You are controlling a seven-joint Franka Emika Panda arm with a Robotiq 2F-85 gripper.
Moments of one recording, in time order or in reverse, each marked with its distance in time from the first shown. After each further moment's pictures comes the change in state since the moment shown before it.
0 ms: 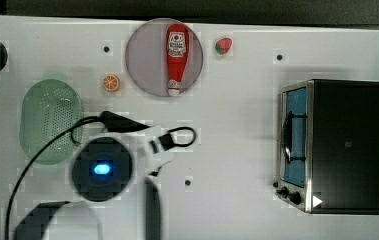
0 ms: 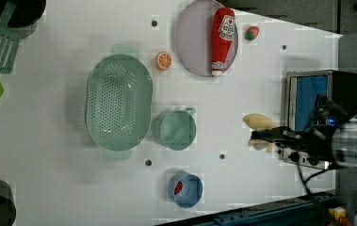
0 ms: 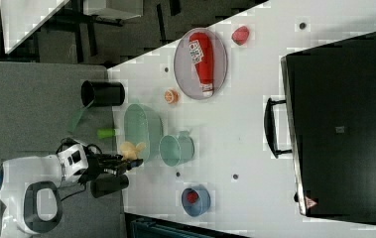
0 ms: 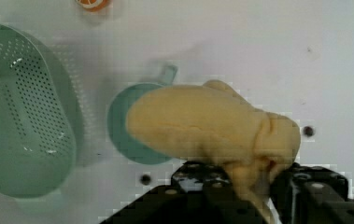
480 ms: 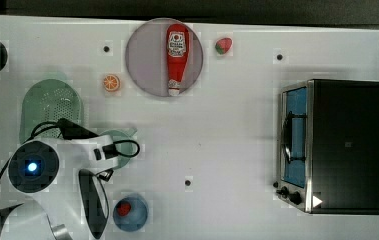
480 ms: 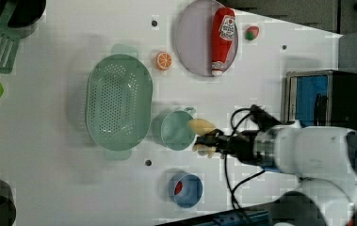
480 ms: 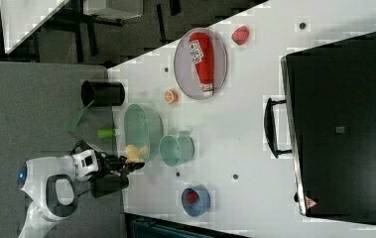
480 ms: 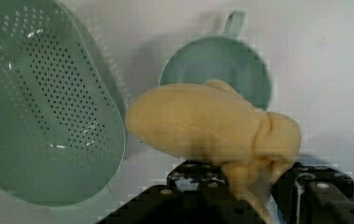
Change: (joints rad) arm 0.013 0.181 0.194 -0.020 -0.014 0.192 0.292
